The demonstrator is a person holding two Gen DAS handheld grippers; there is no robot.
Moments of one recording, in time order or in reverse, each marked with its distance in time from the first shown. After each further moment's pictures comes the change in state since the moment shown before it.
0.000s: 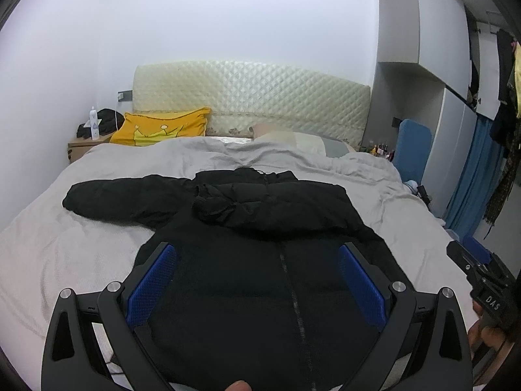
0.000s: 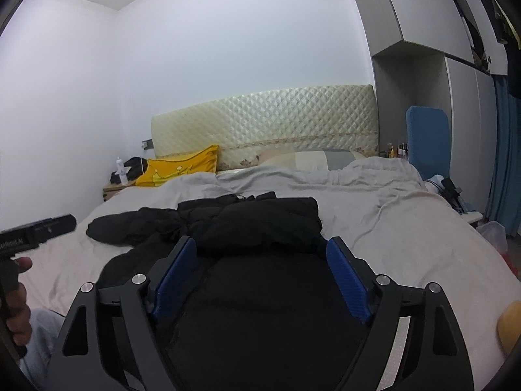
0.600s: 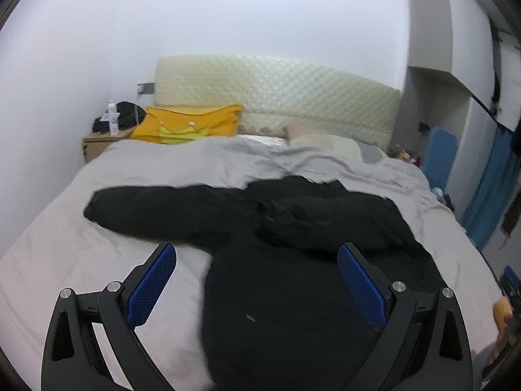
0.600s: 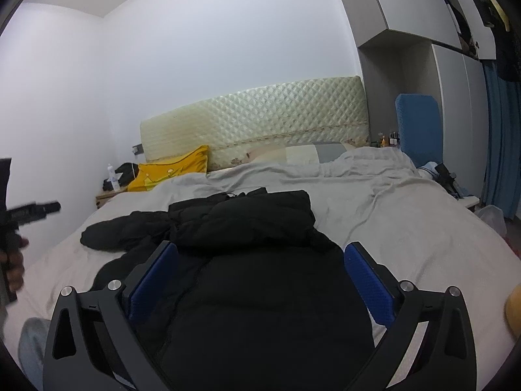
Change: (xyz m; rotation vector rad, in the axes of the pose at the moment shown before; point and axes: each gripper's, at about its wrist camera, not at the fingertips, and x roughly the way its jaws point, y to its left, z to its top) left arm 0.051 0.148 0.060 -0.035 0.028 0.063; right arm 0.009 -0.012 -0.006 0.040 -0.007 -0.046
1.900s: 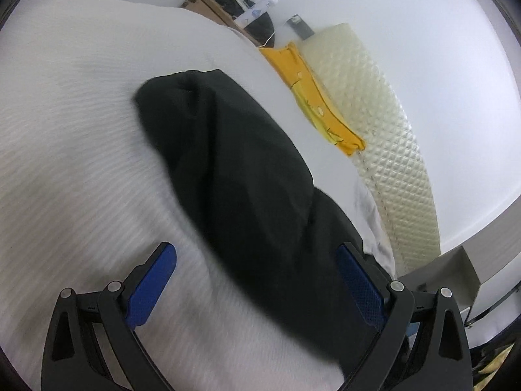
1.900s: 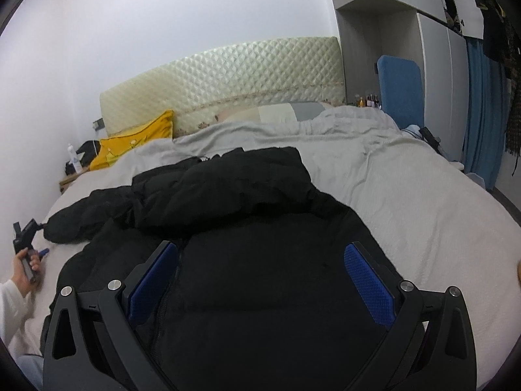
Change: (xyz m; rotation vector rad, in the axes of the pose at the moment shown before) left arm 0.337 0.461 -0.068 -0.865 0.050 -0.137; right arm 0.096 0.040 -0.028 0.070 0.168 -0.165
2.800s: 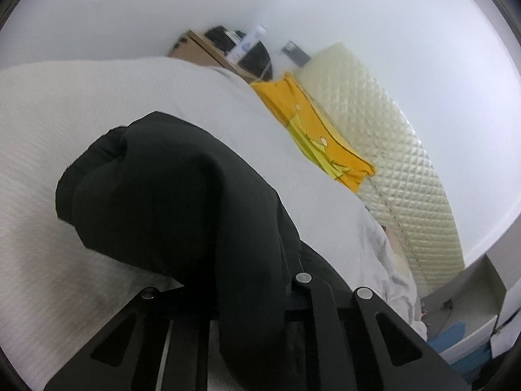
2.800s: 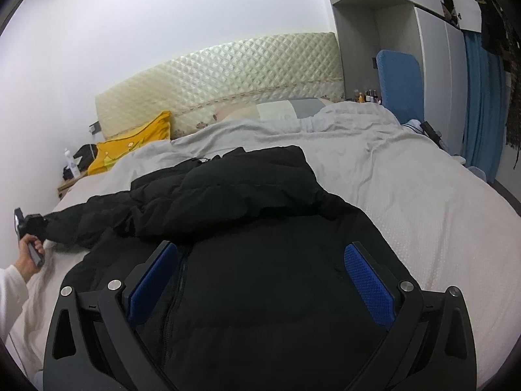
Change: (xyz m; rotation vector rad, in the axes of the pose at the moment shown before) left arm 0.016 -0.078 0.040 0.064 -0.147 0.110; right arm 0.007 0.004 0.013 0.020 0.016 0.015
